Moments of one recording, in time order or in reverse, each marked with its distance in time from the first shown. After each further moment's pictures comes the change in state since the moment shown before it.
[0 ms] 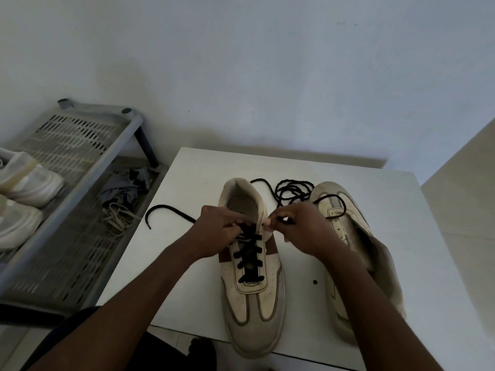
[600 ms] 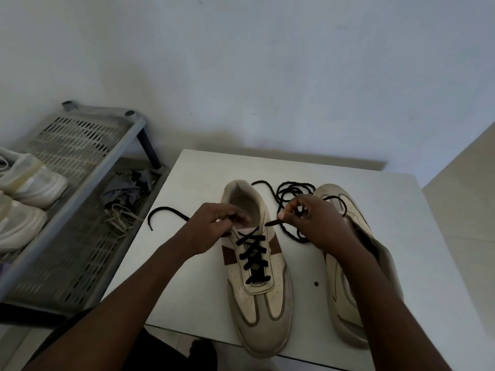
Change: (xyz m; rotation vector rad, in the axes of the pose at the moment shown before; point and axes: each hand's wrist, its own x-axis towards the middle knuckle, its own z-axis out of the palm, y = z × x) left_hand -0.002 -0.011 -0.013 -0.244 -0.023 0.053; right_hand -0.002 0.005 -0.020 -0.032 0.136 0.117
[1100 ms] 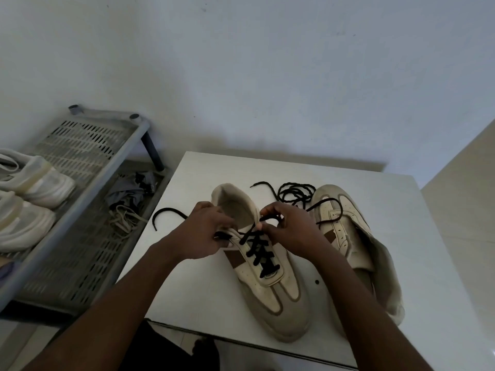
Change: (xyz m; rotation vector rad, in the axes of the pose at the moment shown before) left_hand -0.006 -0.014 -0.013 0.656 -0.007 0.163; right_hand 0.001 -0.011 0.039 0.104 -0.106 -0.033
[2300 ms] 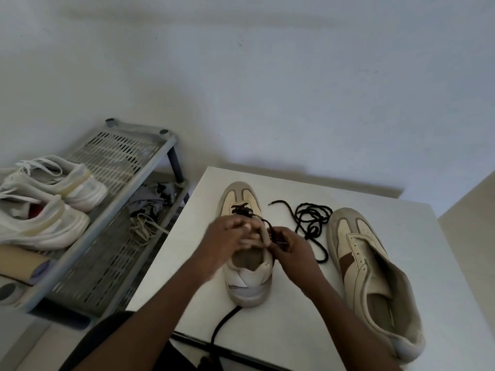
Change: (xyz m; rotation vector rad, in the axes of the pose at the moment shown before) left_hand -0.014 0.034 -0.016 -1.080 0.228 -0.498; right_hand -0.003 -0.010 0.044 0.317 0.115 0.008
